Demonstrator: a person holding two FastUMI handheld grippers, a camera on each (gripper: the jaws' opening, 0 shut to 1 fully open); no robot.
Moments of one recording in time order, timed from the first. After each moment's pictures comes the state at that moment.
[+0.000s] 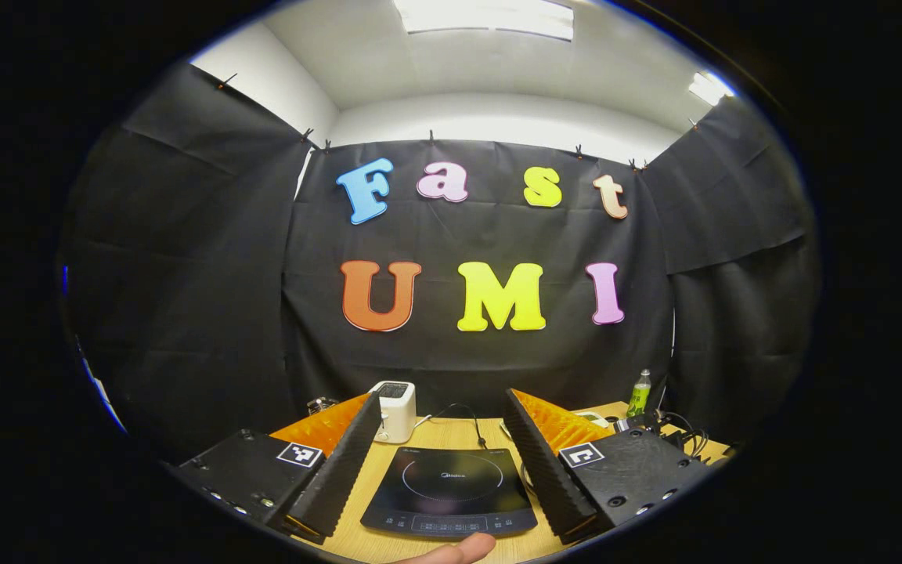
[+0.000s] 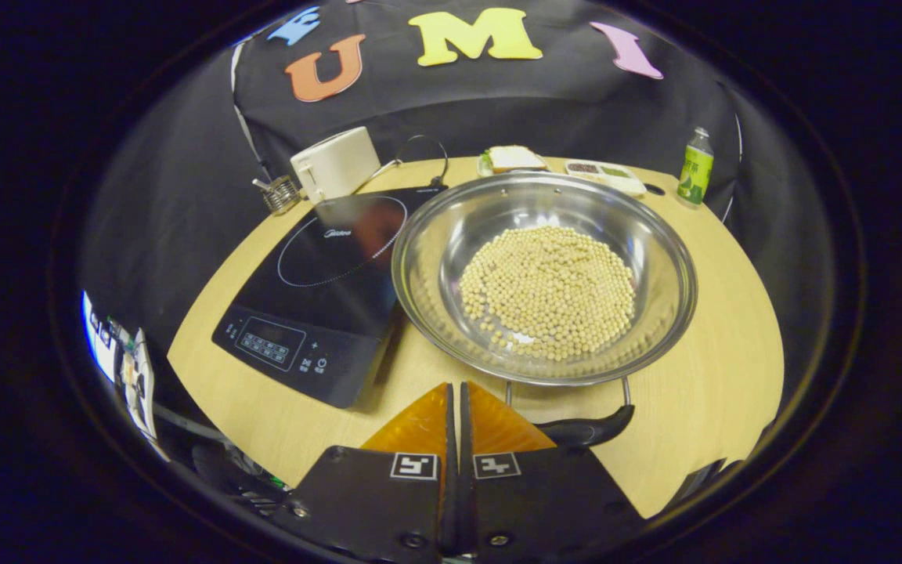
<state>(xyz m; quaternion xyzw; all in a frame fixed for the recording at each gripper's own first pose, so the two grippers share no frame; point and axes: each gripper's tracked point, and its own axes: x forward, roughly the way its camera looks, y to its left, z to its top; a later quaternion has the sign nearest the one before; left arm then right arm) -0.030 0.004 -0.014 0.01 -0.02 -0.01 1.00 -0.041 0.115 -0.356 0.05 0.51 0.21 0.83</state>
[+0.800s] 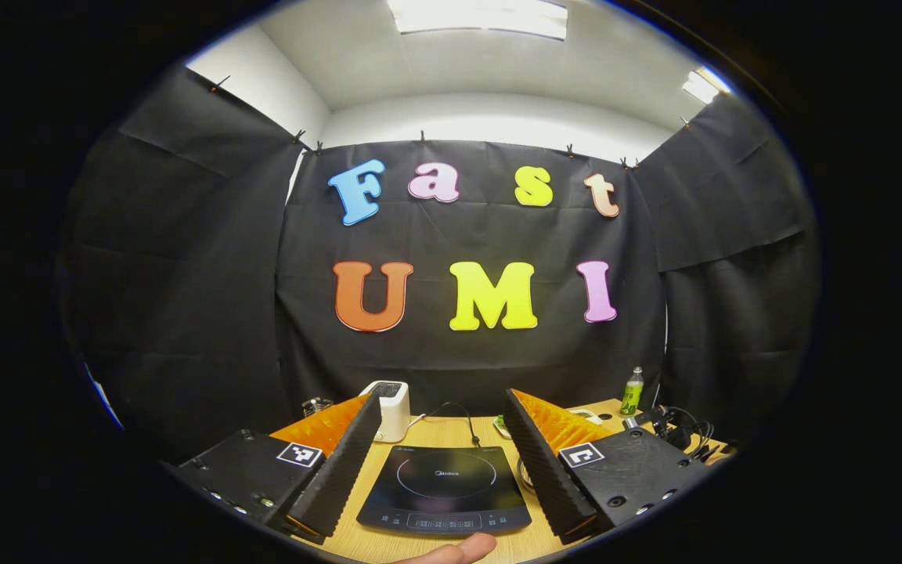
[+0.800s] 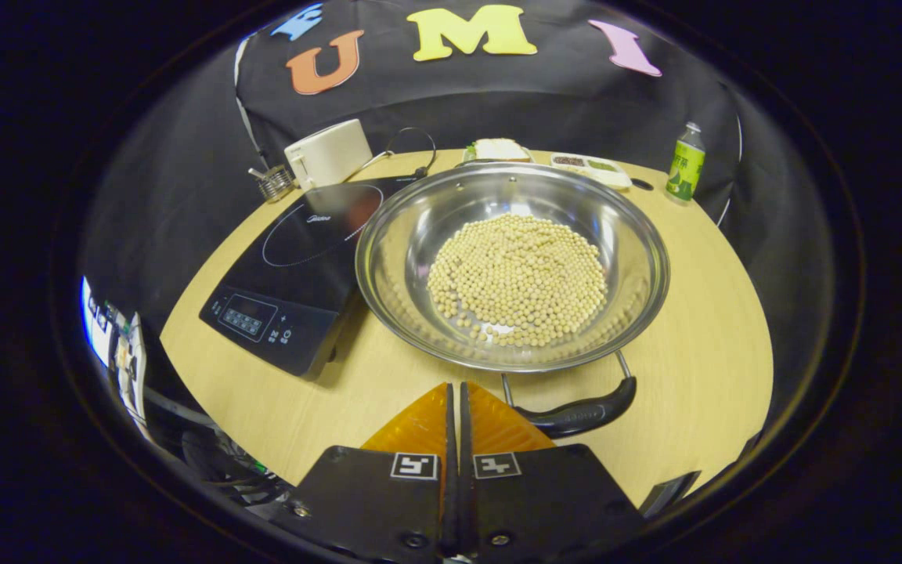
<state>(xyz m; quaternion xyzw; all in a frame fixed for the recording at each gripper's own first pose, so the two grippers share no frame) -0.037 -0.006 -0.015 0.02 -0.02 -0.02 1.00 -0.039 0.064 -0.368 0.01 0.51 0.21 0.84</state>
